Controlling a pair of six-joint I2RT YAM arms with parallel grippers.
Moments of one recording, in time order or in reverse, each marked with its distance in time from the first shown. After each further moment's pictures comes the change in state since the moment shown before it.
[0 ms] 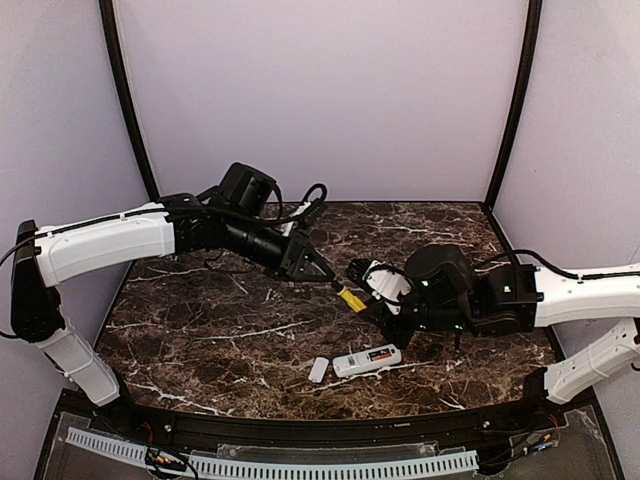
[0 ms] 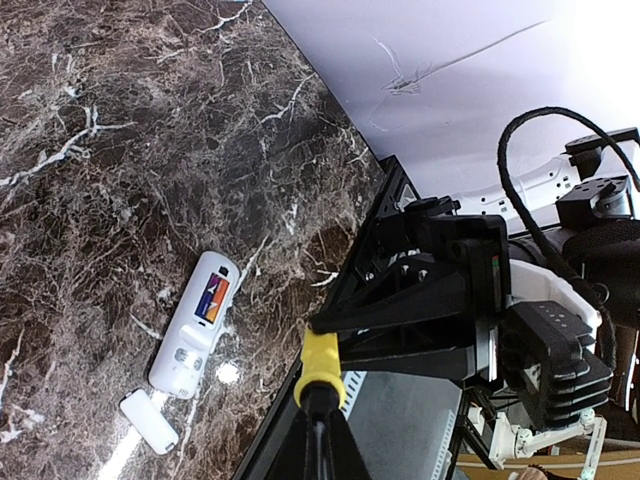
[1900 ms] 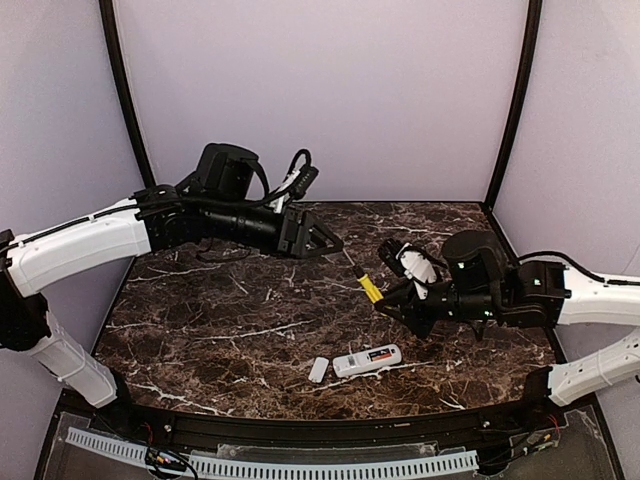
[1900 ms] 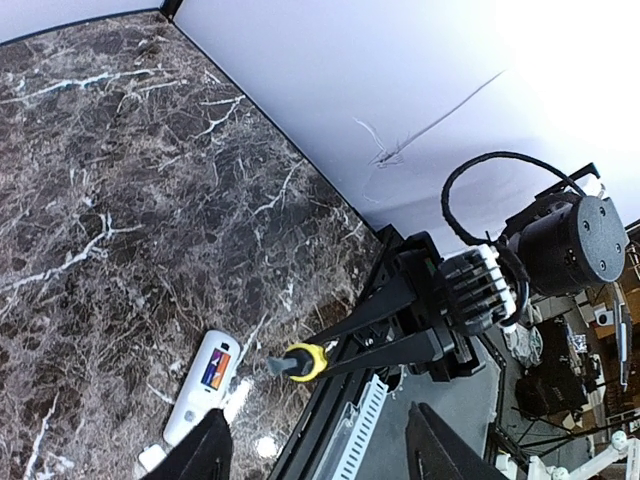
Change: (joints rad) left arm -0.060 -0.100 0.030 0.087 -0.195 -0.008; right arm -0.111 -0.163 -0.065 -0.011 -0.161 0.128
